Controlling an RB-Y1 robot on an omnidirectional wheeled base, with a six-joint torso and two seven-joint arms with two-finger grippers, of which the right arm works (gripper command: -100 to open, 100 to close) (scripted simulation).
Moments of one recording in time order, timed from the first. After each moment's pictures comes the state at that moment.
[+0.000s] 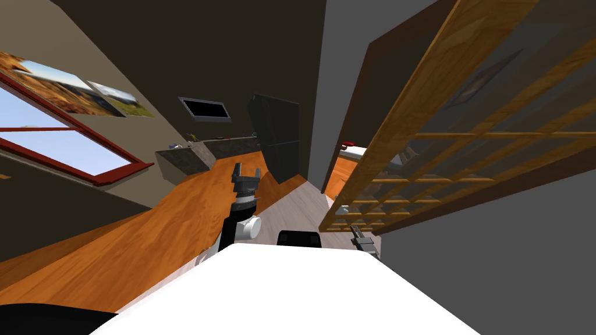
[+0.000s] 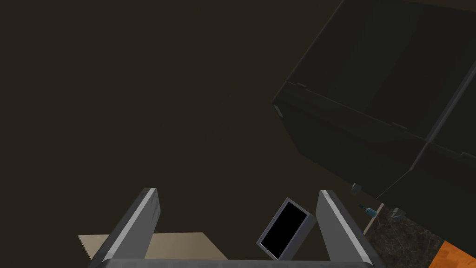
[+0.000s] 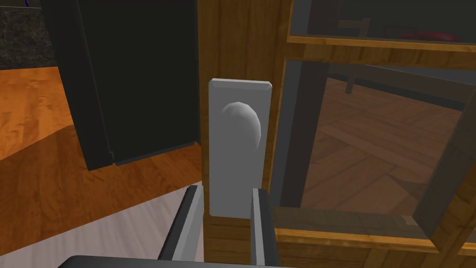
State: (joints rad) arm 0.31 -0.58 0.59 -0.71 -0.58 -1.31 -1.74
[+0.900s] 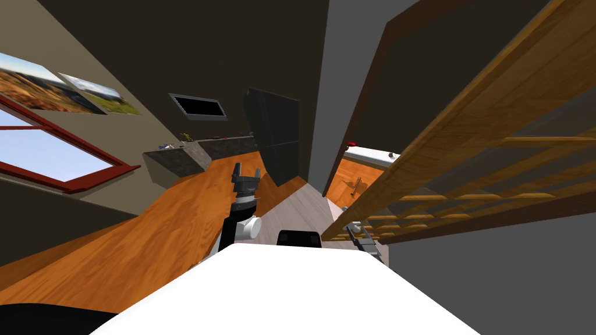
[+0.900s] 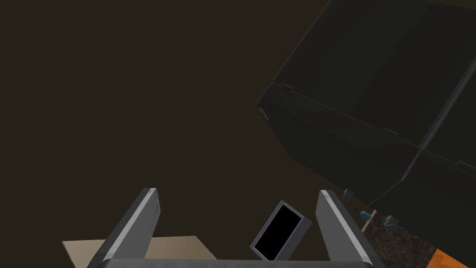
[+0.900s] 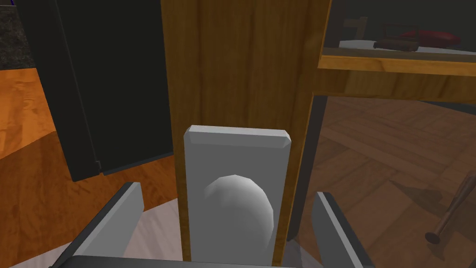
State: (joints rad) arm 0.33 -0.59 0.58 -0.72 -0.59 -1.32 -1.75
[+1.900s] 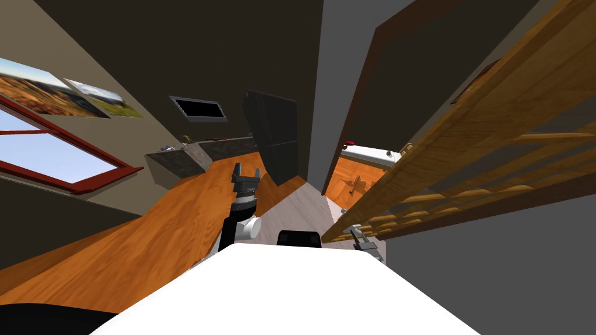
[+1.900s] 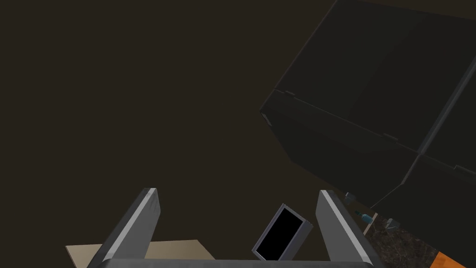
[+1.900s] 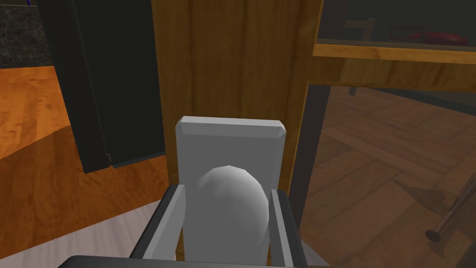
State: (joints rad) arm 0.33 -0.58 0.60 -0.67 -0.57 -1.38 -1.75
